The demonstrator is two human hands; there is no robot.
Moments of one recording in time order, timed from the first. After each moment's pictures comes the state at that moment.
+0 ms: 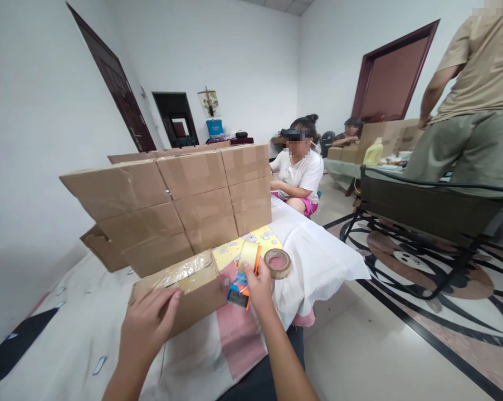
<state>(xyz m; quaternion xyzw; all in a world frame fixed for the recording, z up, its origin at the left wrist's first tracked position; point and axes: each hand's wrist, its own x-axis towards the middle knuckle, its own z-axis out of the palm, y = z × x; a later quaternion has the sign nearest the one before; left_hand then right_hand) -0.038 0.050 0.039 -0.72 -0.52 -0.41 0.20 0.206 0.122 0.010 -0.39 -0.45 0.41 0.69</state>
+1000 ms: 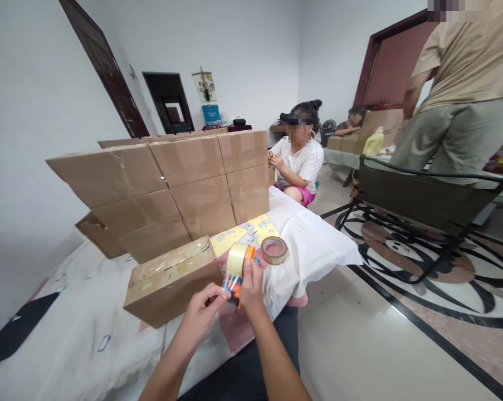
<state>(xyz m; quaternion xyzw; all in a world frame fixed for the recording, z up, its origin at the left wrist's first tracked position) 0.058 0.041 0.020 -0.63 -0.50 -0.43 -0.40 0.189 0.094 -0.024 -0.52 -0.41 0.29 0.69</state>
